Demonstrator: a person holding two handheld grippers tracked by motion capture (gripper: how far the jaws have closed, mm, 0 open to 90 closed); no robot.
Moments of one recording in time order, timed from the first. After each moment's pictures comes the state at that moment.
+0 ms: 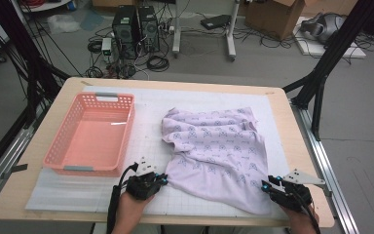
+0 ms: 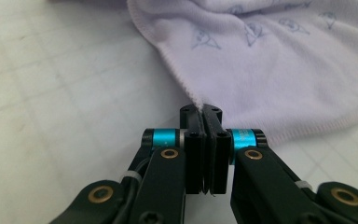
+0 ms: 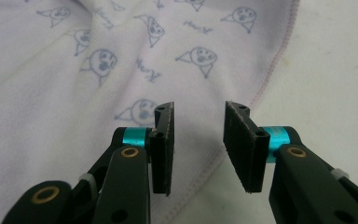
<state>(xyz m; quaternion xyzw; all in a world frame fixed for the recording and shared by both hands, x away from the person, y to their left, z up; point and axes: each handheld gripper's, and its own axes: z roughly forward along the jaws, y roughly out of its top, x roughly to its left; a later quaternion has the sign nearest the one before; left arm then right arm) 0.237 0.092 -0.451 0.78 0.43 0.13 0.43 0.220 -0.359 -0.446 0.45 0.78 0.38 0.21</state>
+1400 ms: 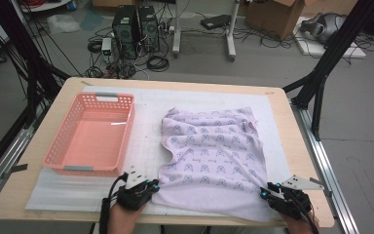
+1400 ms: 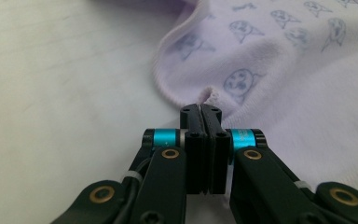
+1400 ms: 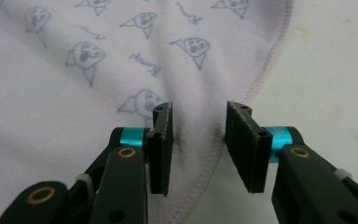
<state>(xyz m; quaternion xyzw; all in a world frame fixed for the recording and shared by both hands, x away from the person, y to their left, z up) 0.209 0.117 -0.453 0.76 0.45 0.15 0.44 0.205 -0.353 -0.447 0.47 0.78 0.36 0.19</state>
